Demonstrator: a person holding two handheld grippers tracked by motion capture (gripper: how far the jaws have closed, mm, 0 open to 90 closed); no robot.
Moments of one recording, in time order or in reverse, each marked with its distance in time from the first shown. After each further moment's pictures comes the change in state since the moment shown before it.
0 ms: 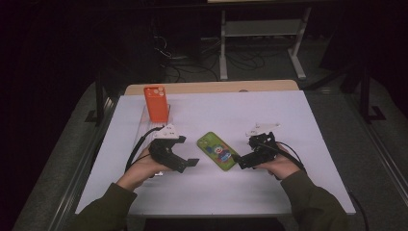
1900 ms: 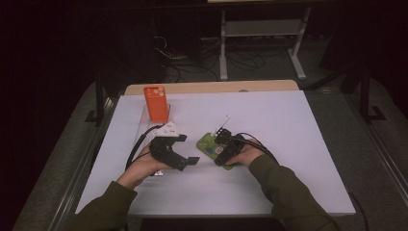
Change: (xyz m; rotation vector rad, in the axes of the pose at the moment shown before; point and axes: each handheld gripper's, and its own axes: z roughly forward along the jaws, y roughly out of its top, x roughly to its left) left arm 0.003 0.005 0.000 -0.004 -0.016 0.005; right arm 0.022 0.038 0.092 0.464 0.038 -0.111
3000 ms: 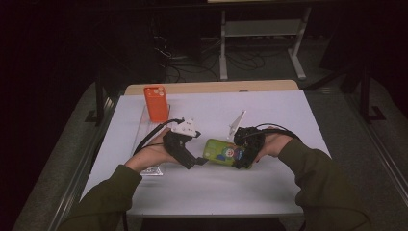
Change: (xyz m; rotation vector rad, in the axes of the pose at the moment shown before) left arm -0.002 0.032 0.030 0.118 -0.121 0.245; right arm -0.018 -0.025 -0.066 -0.042 0.177 -0.456
